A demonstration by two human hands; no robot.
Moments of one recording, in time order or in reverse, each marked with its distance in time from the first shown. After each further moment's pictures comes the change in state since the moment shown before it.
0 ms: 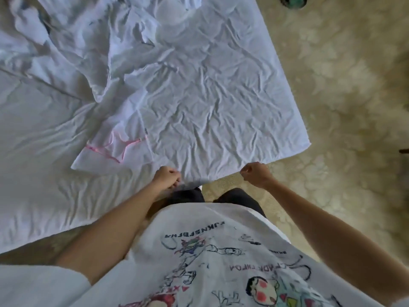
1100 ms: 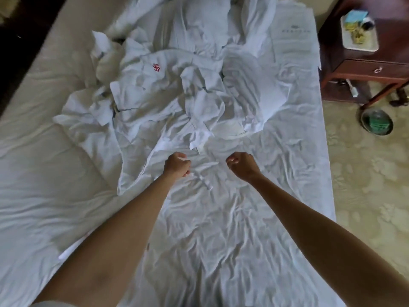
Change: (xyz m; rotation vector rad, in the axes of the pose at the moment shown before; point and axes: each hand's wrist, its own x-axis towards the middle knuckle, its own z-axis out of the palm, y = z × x) left_hand 0.256 0.375 -0.289 -0.522 0.486 -0.038; right_hand 0.411 -0.400 -0.283 0.012 0.036 -0.452
